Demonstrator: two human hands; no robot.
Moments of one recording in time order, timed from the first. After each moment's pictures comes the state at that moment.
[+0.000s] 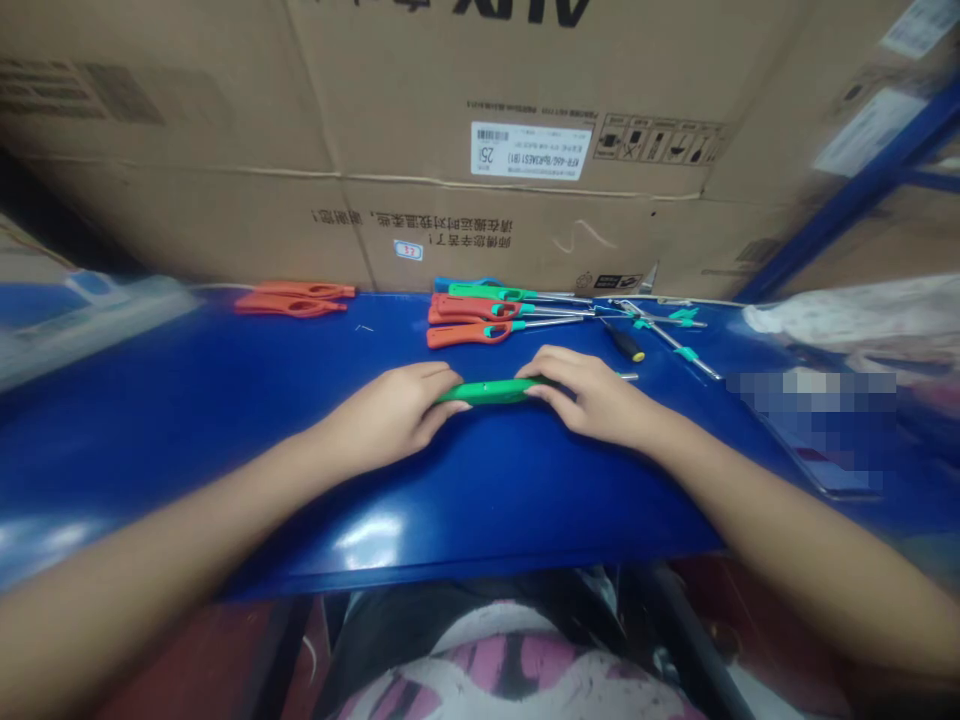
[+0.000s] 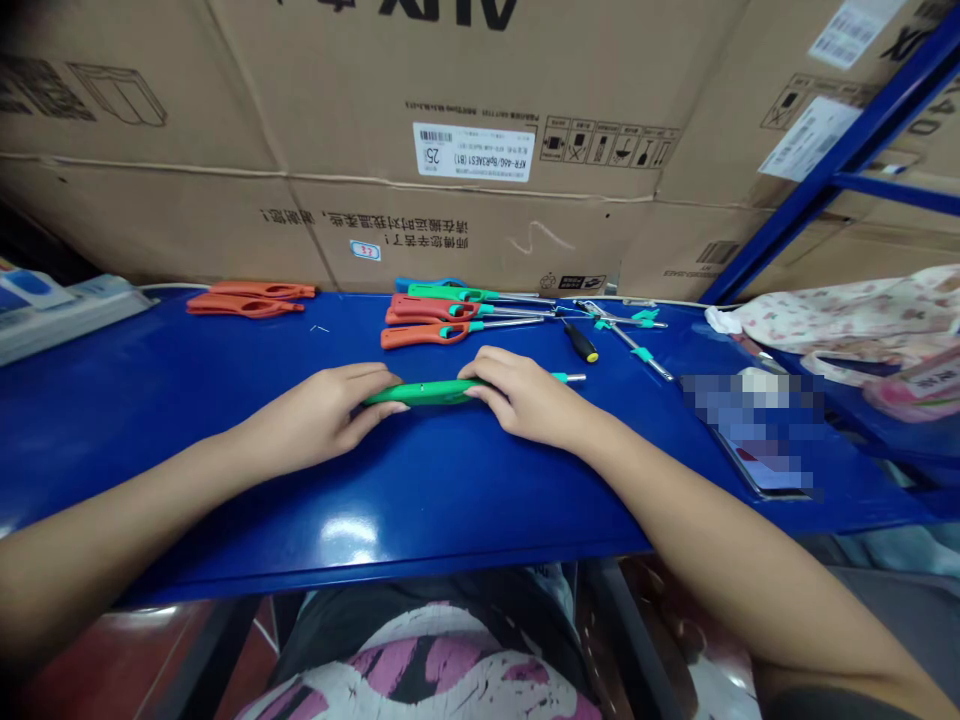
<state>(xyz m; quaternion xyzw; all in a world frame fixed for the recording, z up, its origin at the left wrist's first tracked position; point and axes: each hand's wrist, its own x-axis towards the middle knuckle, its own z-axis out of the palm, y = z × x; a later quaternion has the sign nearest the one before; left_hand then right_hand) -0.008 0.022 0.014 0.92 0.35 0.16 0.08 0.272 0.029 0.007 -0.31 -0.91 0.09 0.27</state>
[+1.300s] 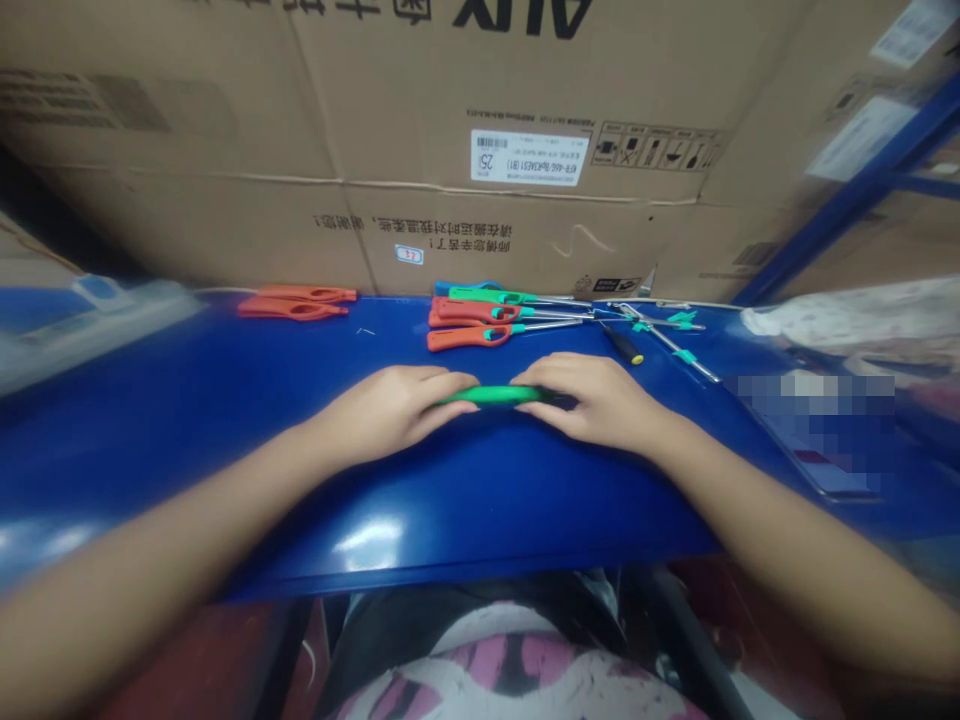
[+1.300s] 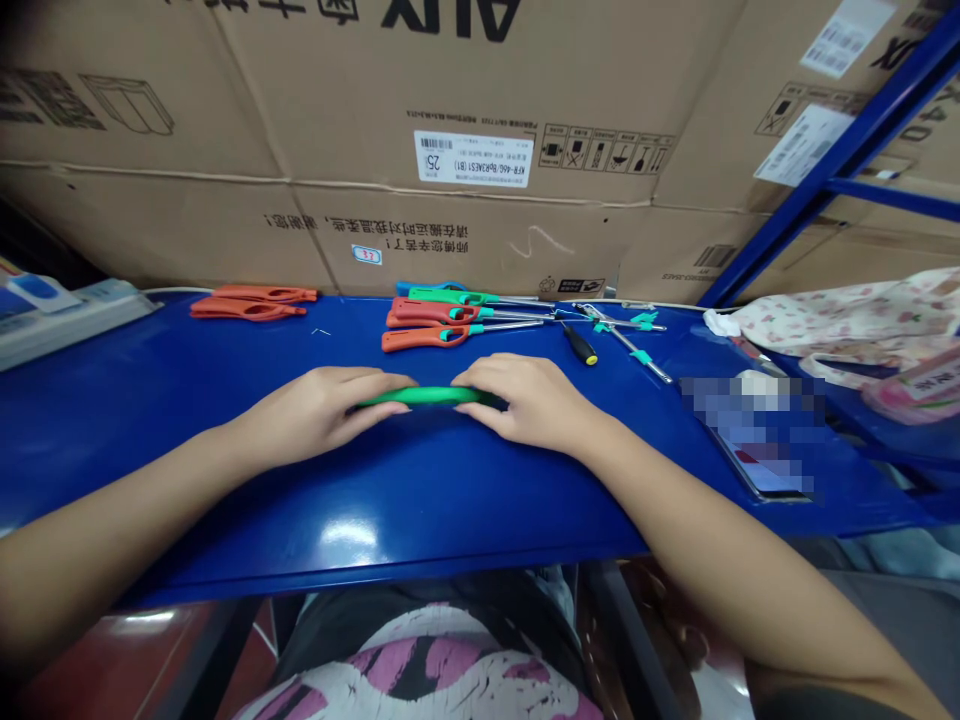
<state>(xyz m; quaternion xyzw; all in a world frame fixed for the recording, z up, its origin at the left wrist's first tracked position) -0.016 0.029 0.014 0.94 0.26 0.21 0.03 0.269 0.022 0.016 -0.31 -0.92 0.04 0.25</state>
